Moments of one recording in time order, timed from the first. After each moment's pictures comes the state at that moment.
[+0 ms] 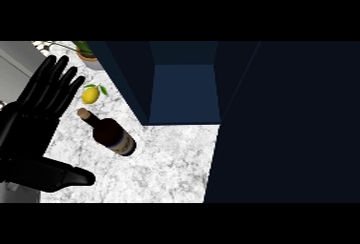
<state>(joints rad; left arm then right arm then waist) -0.19 0.17 0.07 -2.00 0.34 -0.09 0.40 0.01 -0.13 0.49 -2.51 0.04 -0.25 0.59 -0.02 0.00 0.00</state>
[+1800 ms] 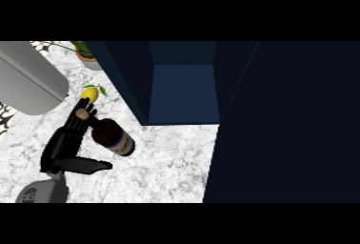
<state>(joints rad) -0.11 0.17 0.15 -1.26 0.13 -0.28 -0.25 -0.10 -0.25 0.60 -2.51 0.09 -0.43 0.64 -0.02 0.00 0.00</state>
